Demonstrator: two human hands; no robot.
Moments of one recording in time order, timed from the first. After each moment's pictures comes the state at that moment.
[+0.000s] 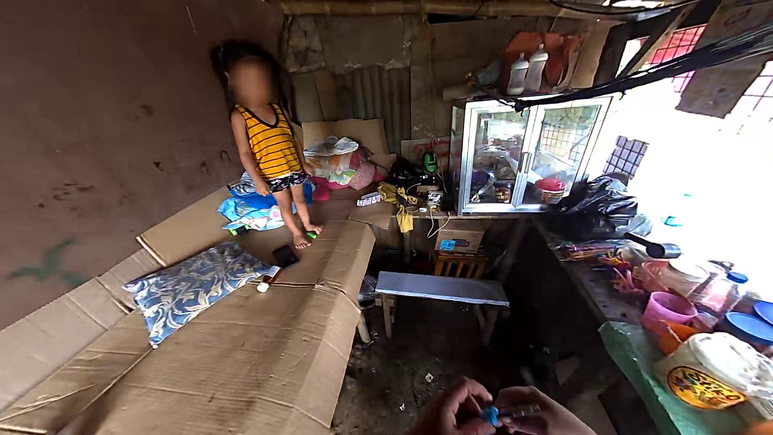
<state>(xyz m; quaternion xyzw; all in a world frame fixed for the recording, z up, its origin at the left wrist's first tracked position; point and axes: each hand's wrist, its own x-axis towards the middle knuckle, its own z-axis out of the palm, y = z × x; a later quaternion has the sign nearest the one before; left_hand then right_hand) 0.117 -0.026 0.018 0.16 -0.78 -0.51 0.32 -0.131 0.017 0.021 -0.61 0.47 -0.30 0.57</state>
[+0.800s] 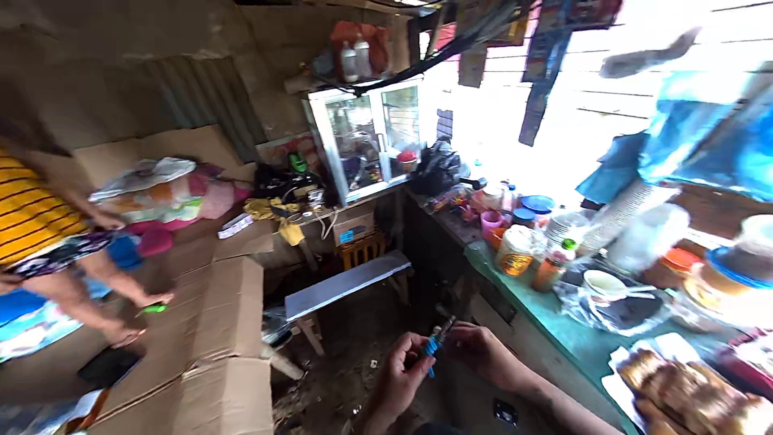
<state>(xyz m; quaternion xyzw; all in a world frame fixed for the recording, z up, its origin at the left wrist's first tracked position) 0.051 -0.045 0.032 0.14 -0.75 -0.60 0.24 -0.133 0.085 0.041 -0.57 0.64 -0.46 0.24</state>
